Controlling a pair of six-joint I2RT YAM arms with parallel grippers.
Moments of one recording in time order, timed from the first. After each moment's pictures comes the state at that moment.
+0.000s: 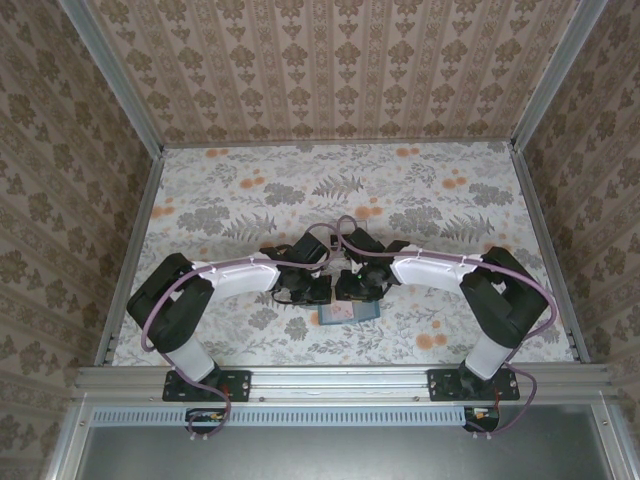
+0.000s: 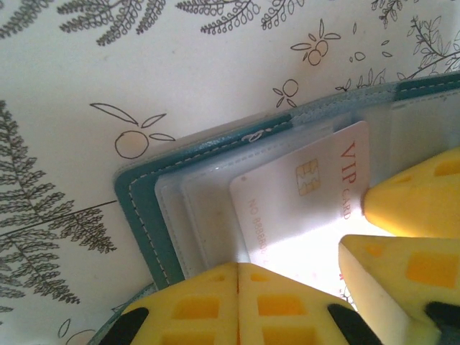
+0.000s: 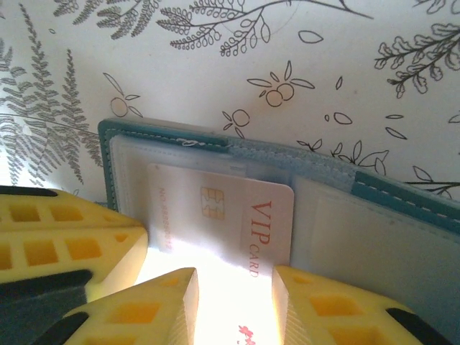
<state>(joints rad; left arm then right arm) -0.86 1.65 0.87 -0.42 0.32 -0.72 0.73 1.68 0.95 -0.49 -0.27 0.74</state>
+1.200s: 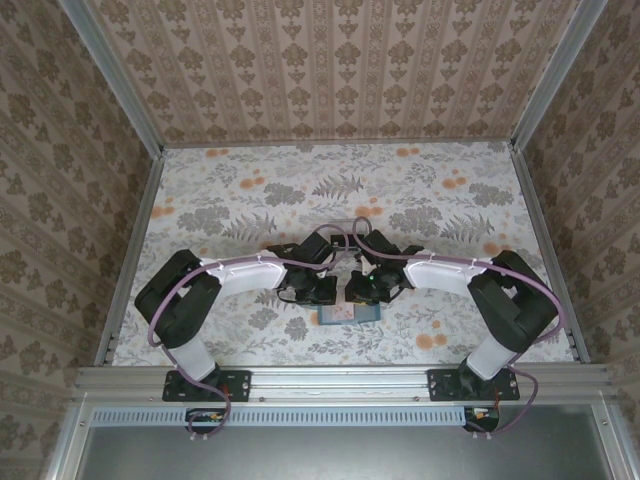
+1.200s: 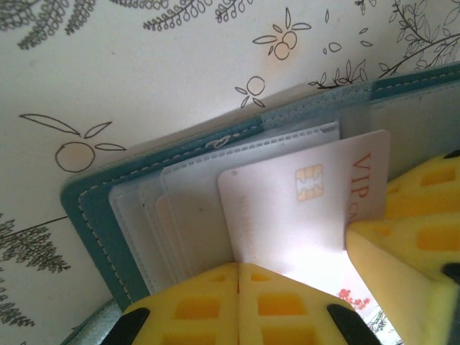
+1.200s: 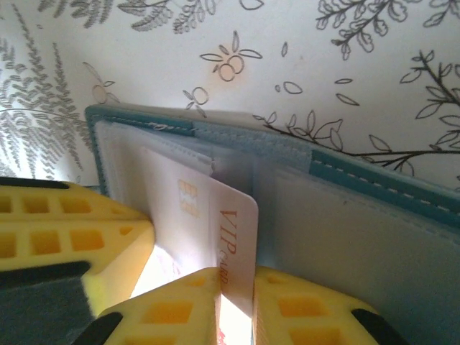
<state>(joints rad) -0.88 1.70 0.92 -0.44 0.33 -0.70 0.66 1.62 0.83 -0.38 -0.40 0.77</state>
